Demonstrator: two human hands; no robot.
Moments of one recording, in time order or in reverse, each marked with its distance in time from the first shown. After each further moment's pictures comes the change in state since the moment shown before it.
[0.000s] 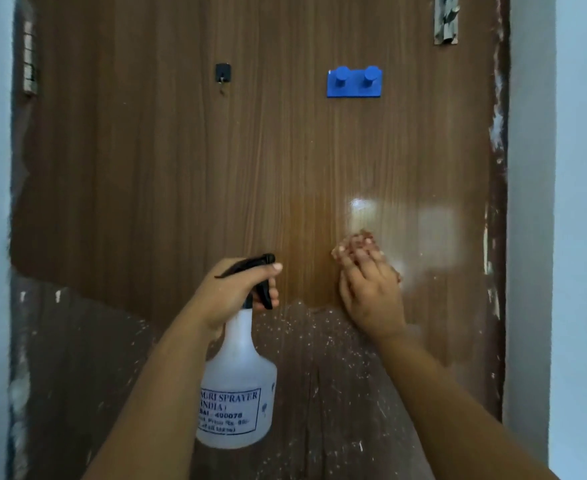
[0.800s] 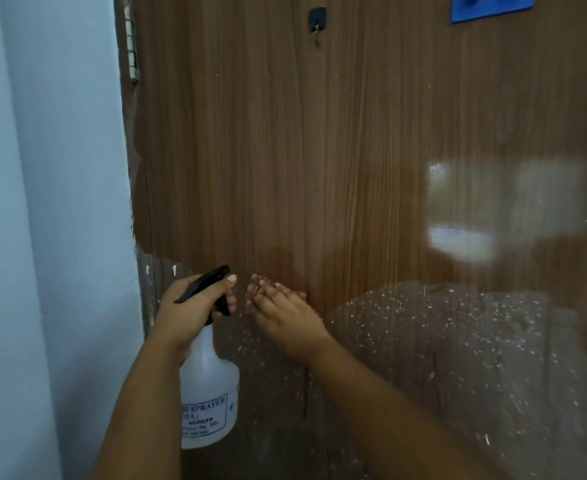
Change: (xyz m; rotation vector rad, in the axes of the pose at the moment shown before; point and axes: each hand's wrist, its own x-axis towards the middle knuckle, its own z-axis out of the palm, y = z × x) left_hand -0.049 -0.057 -0.169 0.131 0.456 -0.046; right_hand -0.026 -0.265 0.113 0.070 -0.354 -0.632
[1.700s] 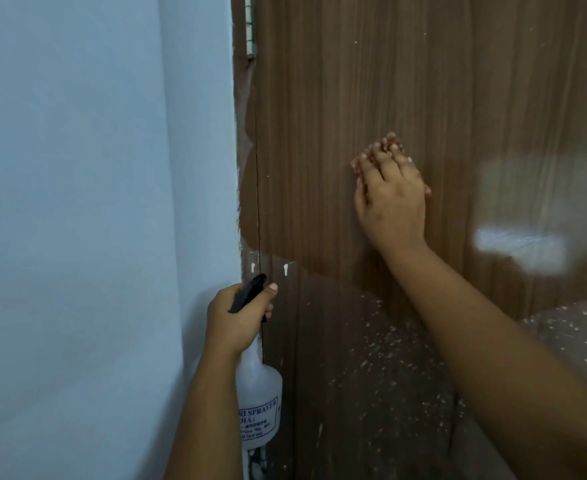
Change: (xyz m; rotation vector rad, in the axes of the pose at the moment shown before) left_hand 0.079 -0.074 -0.135 0.129 0.144 -0.008; right_hand 0.184 0.047 -0.035 0.003 0.482 0.668
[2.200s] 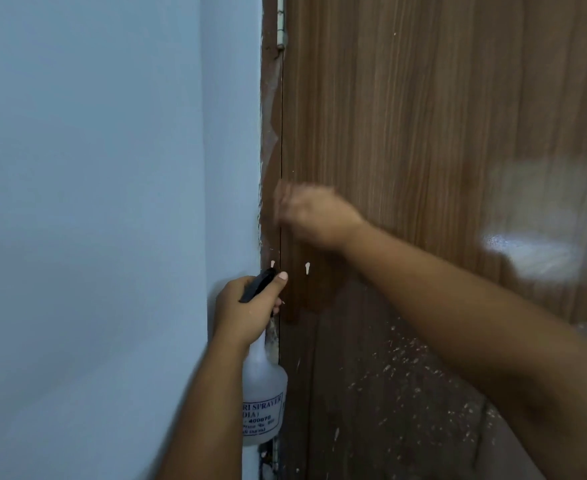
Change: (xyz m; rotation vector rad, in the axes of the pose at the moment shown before) left_hand 0.023 -0.011 -0.020 -0.001 0.000 -0.029; right_hand 0.017 -0.098 0.060 0.047 -0.425 -0.783
